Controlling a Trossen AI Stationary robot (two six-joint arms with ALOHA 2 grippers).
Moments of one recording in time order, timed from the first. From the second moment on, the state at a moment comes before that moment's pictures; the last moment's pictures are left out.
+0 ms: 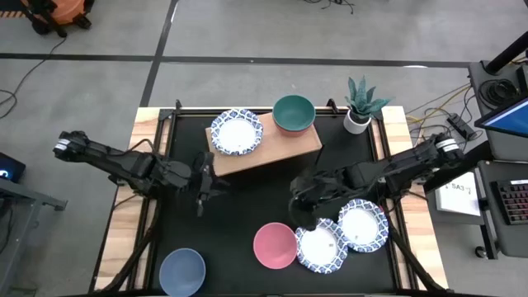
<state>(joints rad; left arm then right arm) -0.29 0.96 0.86 -0.43 -0.27 0.19 0.25 1.46 1.16 -0.48 0.03 0.49</state>
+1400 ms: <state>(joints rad) -0.29 0.61 0.75 -0.46 -0.42 0.16 0.26 1.92 1.48 -0.68 -0.13 0.44</state>
